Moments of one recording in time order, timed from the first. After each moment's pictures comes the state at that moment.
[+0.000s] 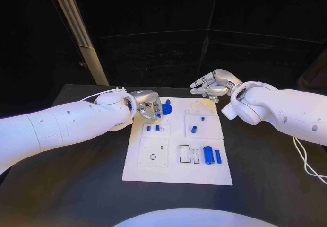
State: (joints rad) left arm 1.30 -0.61 -0.17 1.26 -1.37 -0.16 0.01; left_hand 1.32 -0.05 0.46 -0.14 0.05 1.12 0.10 0.08 0.31 1.19 0.05 0.16 0.19 1.47 -0.02 1.22 1.08 0.10 1.39 0.08 1.26 1.25; right arm 1.31 -0.76 -0.09 1.35 -0.71 -0.29 0.11; right_hand 1.16 -0.09 0.31 -0.09 0.16 0.99 0.12 0.07 0.11 1.18 0.03 0.81 0.83 1.45 -0.04 1.05 1.01 0.09 1.32 0.07 1.22 1.05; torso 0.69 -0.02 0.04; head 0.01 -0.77
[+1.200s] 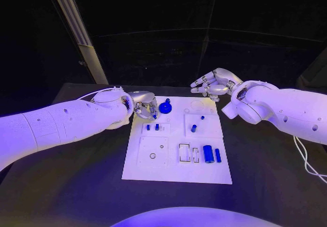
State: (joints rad) left arm 1.30 -0.62 -0.17 1.24 -1.36 -0.10 -0.02; left_hand 1.32 -0.05 0.45 -0.14 0.05 1.11 0.10 0.07 0.30 1.19 0.05 0.16 0.19 1.47 -0.02 1.22 1.07 0.10 1.39 0.08 1.26 1.25; right arm 1.31 -0.76 -0.09 1.35 -0.72 -0.29 0.11; right_hand 1.16 -0.09 0.31 -0.09 0.16 0.99 0.12 0.07 0.11 1.18 0.03 0.81 0.83 1.45 -0.04 1.05 1.01 0.09 1.32 0.07 1.22 1.05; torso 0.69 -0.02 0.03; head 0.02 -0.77
